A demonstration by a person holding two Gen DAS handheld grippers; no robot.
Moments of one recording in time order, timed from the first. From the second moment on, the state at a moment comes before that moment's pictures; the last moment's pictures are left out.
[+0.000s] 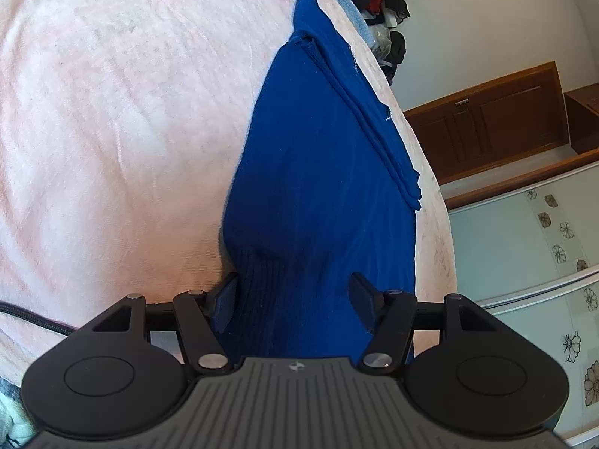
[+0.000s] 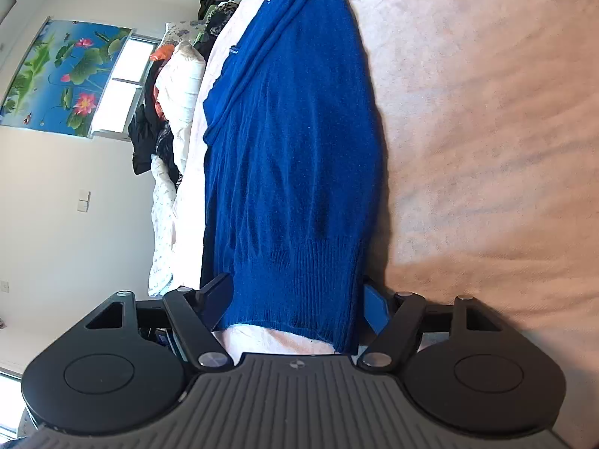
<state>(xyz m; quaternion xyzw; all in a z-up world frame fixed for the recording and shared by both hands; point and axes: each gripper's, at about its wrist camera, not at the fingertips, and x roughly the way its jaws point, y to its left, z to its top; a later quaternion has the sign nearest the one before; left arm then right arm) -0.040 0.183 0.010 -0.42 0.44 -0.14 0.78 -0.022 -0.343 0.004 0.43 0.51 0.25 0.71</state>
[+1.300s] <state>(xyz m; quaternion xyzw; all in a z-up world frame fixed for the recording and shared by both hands) -0.034 0.175 0.060 -0.30 0.44 -0.16 0.83 -0.026 -0.351 0.003 0.47 0.47 0.27 0.70</state>
